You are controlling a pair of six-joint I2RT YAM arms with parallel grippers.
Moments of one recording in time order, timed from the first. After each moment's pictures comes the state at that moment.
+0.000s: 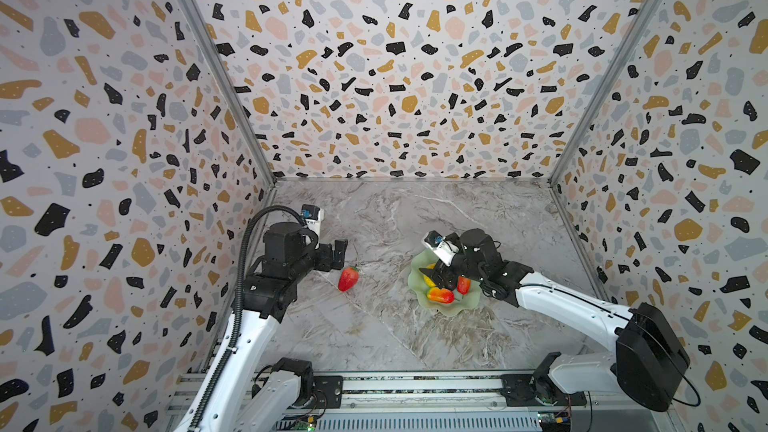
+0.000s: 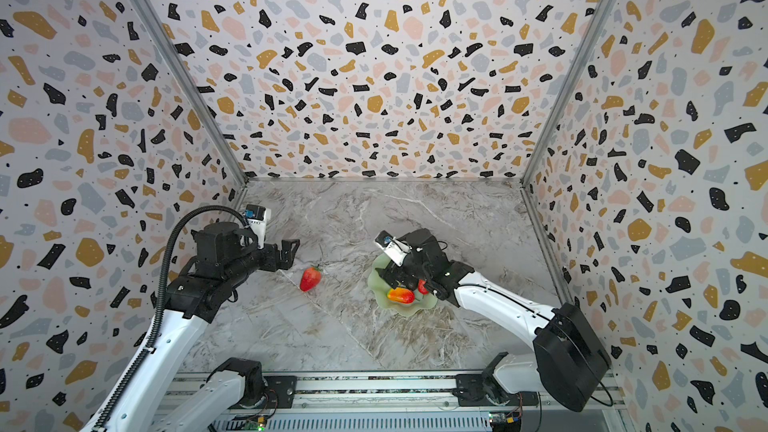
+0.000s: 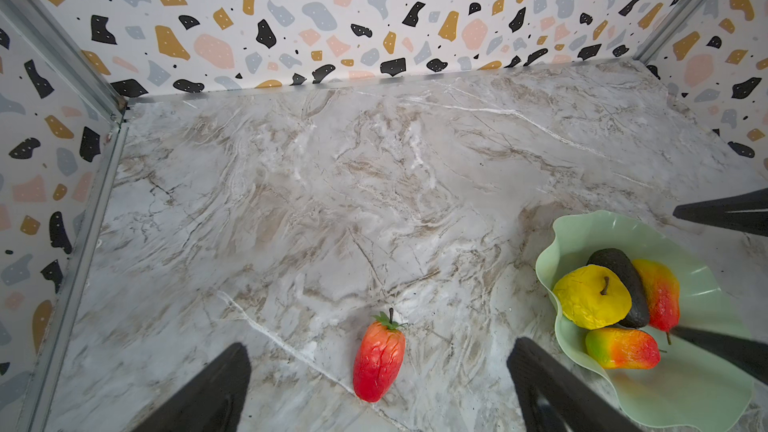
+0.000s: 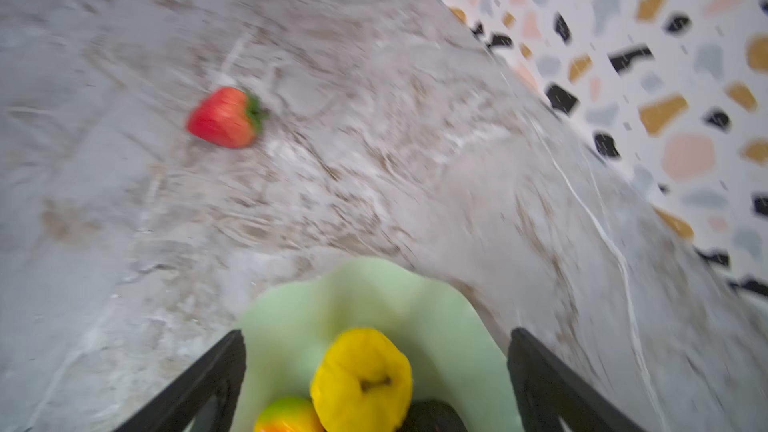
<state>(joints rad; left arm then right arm) -0.16 0.86 0.92 -0.61 0.12 -0.03 0.76 1.36 0.86 -0.03 -0.20 -0.38</state>
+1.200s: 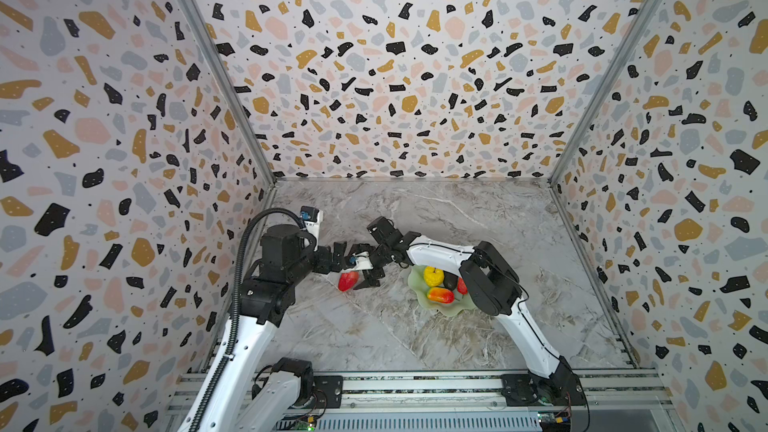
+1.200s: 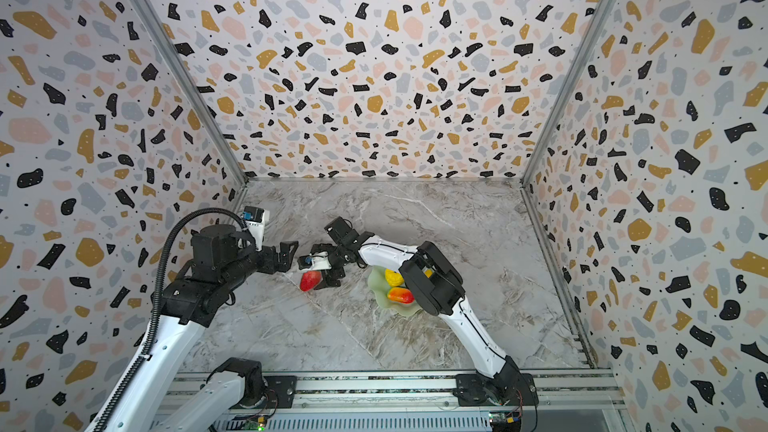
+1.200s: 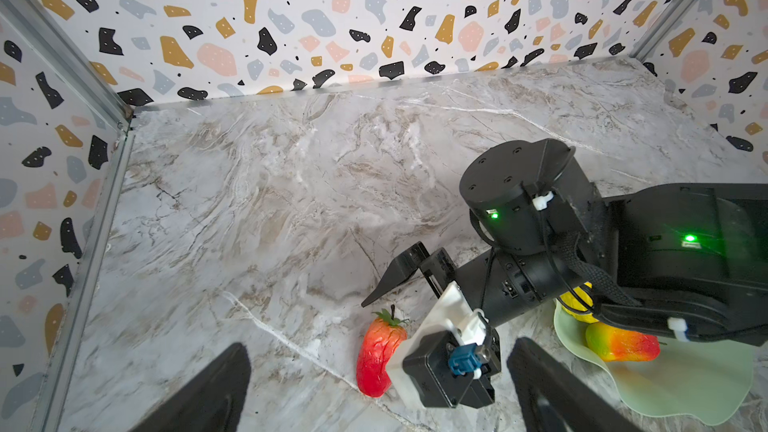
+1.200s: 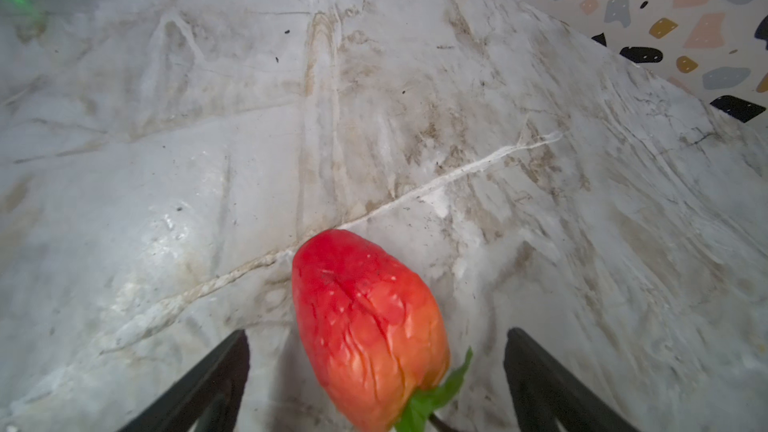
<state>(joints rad) -0.16 0.83 0.92 -0.63 0.12 -0.01 0.90 2.39 1.84 -0.29 -0.67 -0.94</state>
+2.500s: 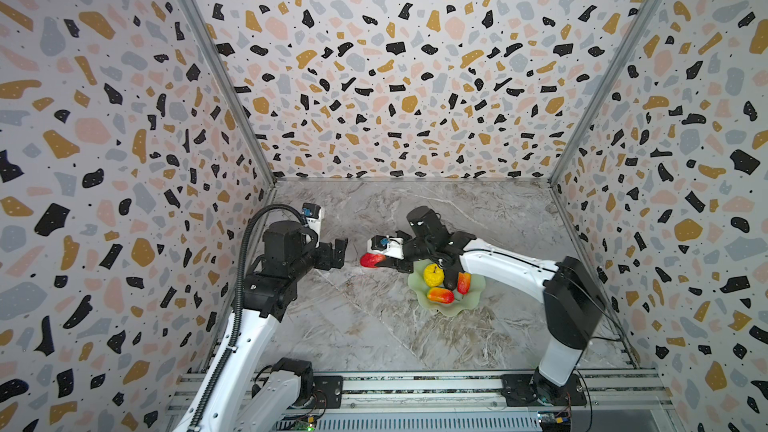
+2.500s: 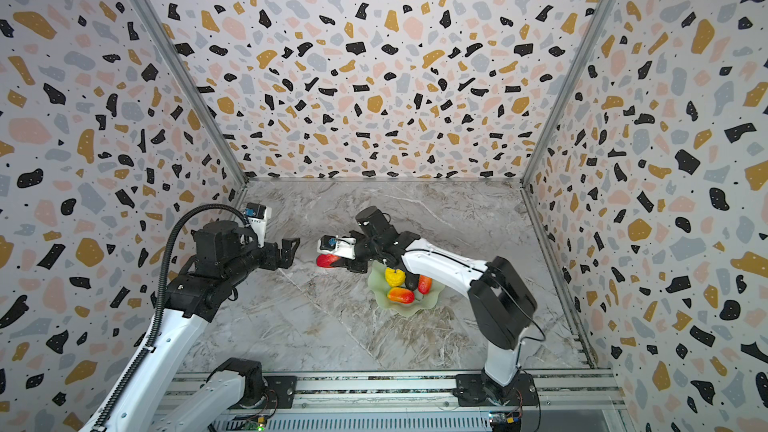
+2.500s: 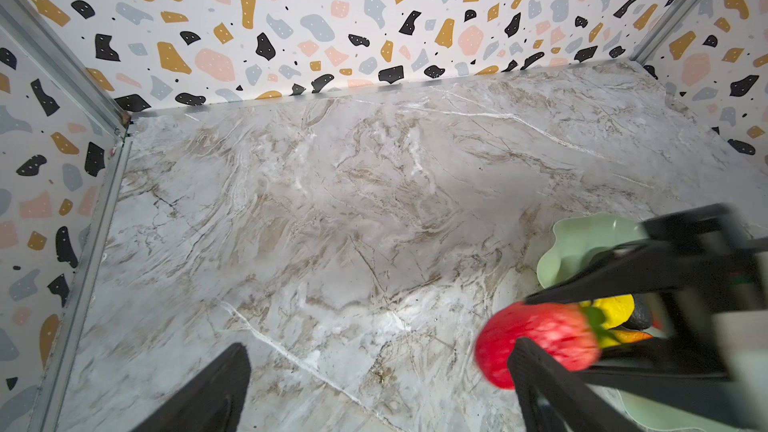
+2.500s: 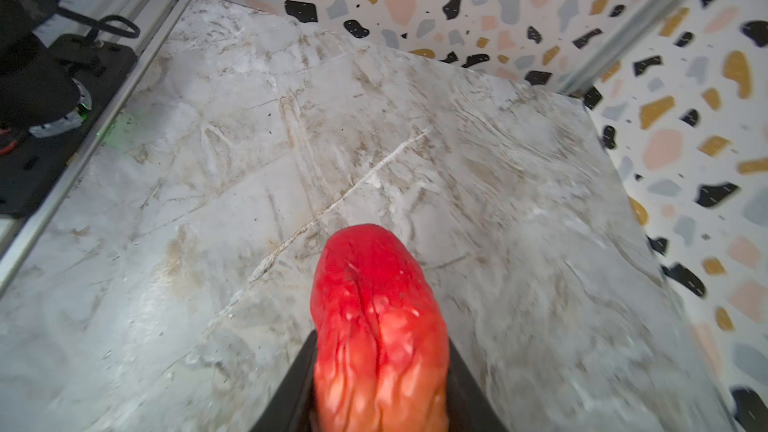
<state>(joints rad) -0.16 0.87 0.93 -0.59 0.13 0.00 0.82 1.67 1.28 -0.20 -0.47 -0.61</state>
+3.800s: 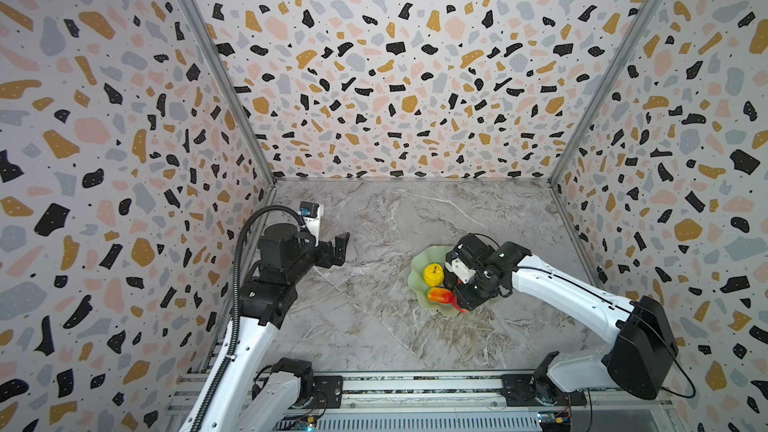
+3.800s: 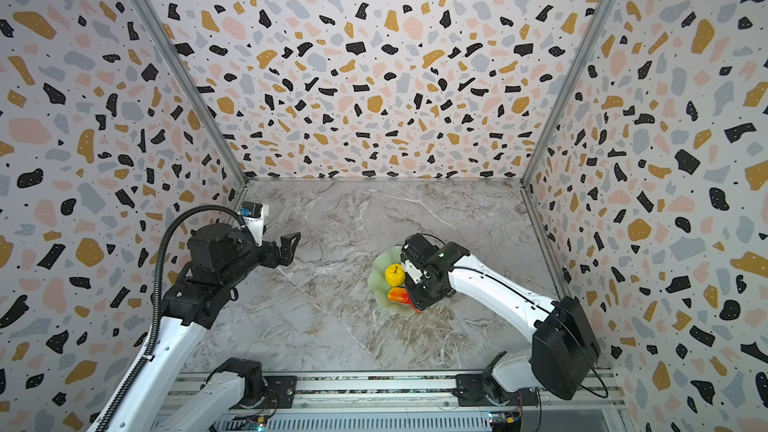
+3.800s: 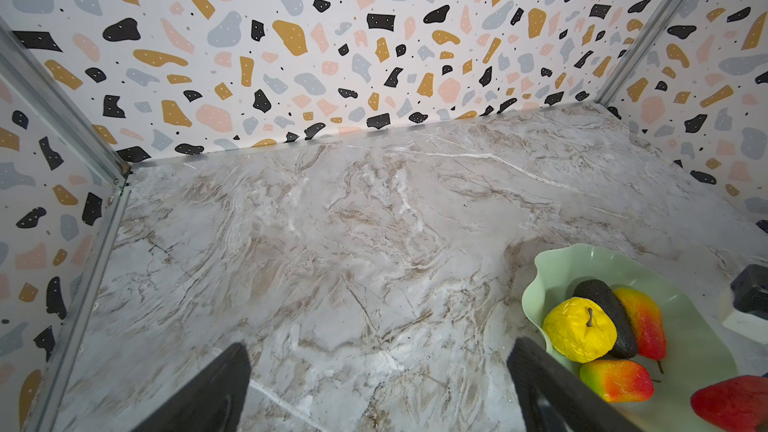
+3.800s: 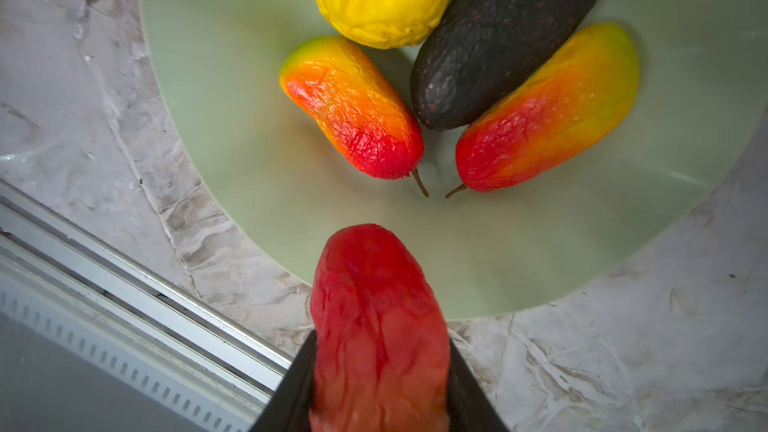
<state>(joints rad) -0.16 0.82 0.89 -0.47 0.16 0.00 0.74 1.41 1.07 -1.03 -0.10 0.16</state>
